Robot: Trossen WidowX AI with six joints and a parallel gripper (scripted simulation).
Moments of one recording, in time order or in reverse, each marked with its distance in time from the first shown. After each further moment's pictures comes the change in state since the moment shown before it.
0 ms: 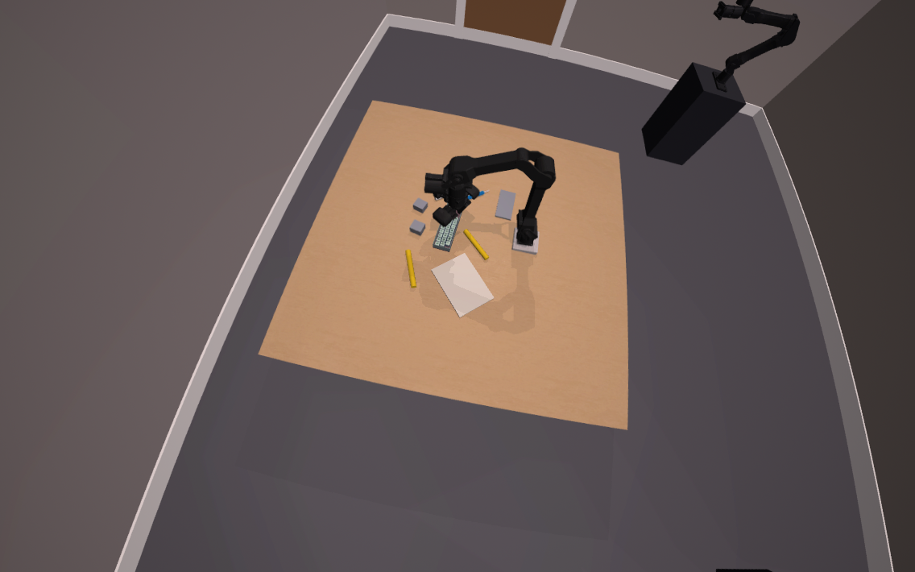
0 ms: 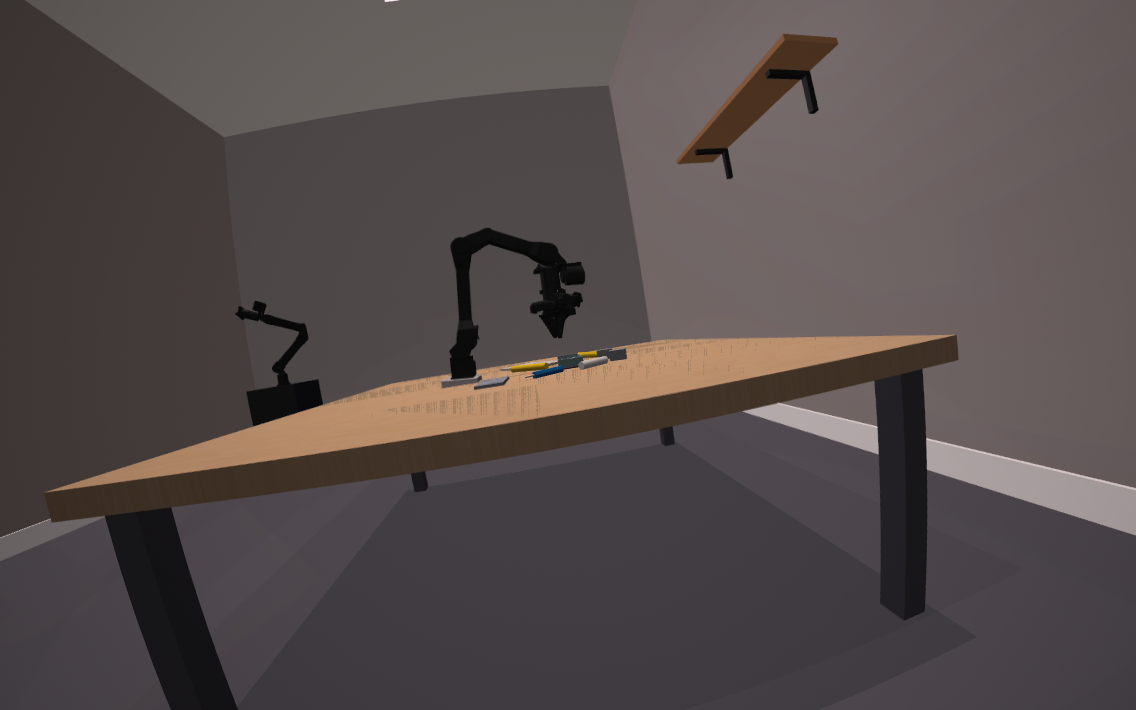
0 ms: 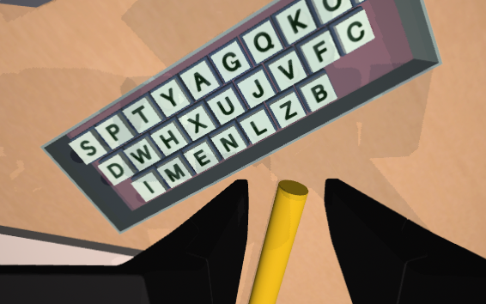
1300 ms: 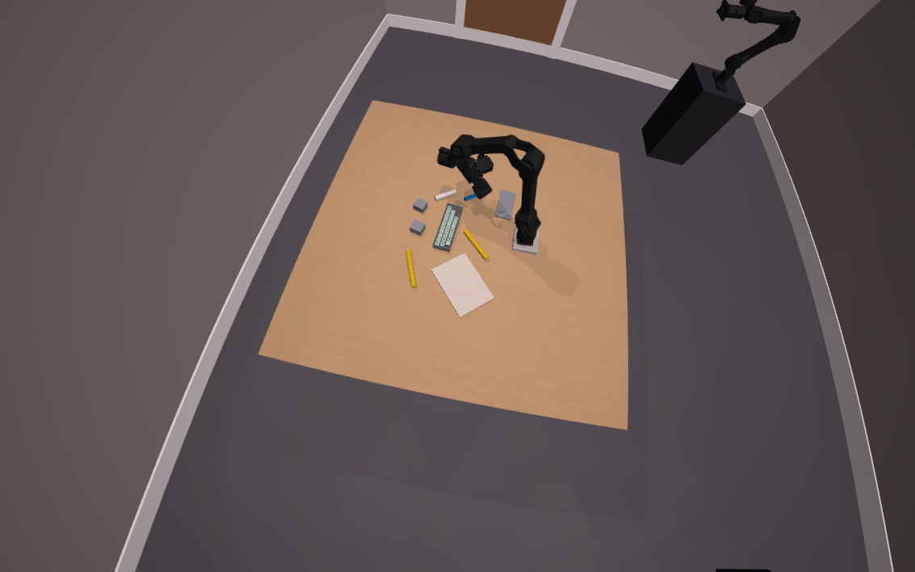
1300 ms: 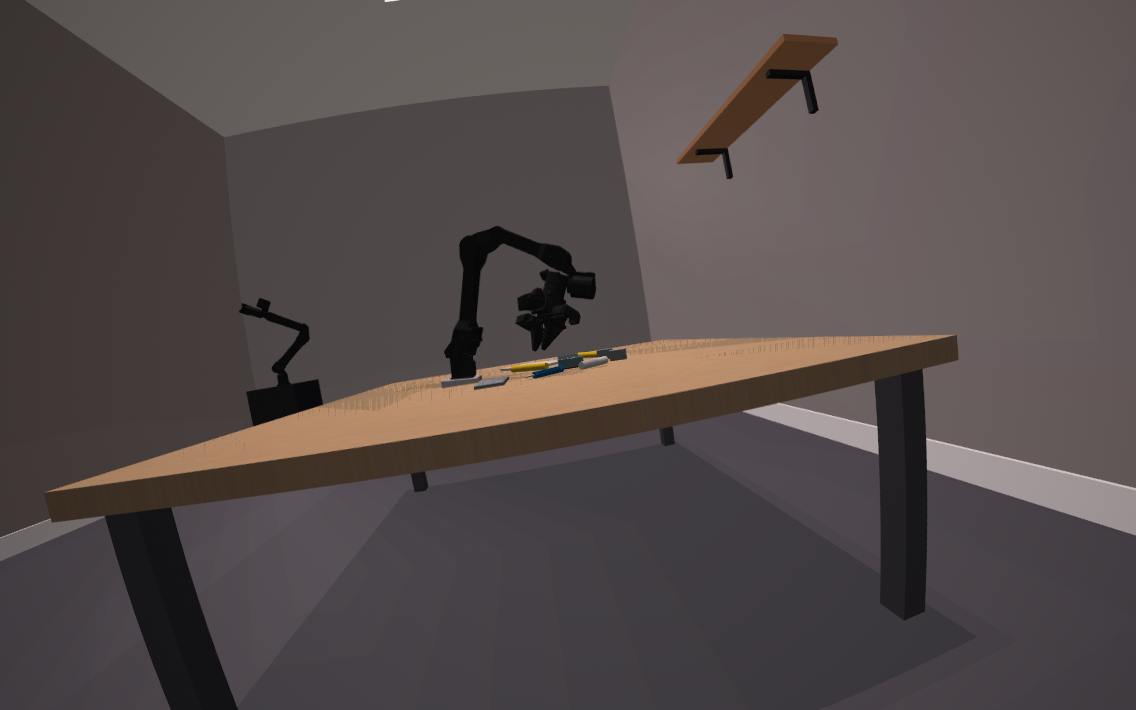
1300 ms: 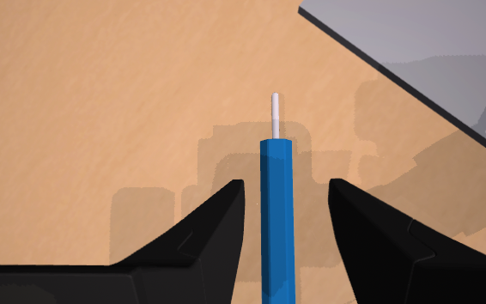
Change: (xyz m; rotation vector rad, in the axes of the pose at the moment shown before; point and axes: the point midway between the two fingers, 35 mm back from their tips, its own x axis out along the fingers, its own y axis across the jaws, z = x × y) arm 0.042 -0.179 0.045 1.882 -0.260 -0.457
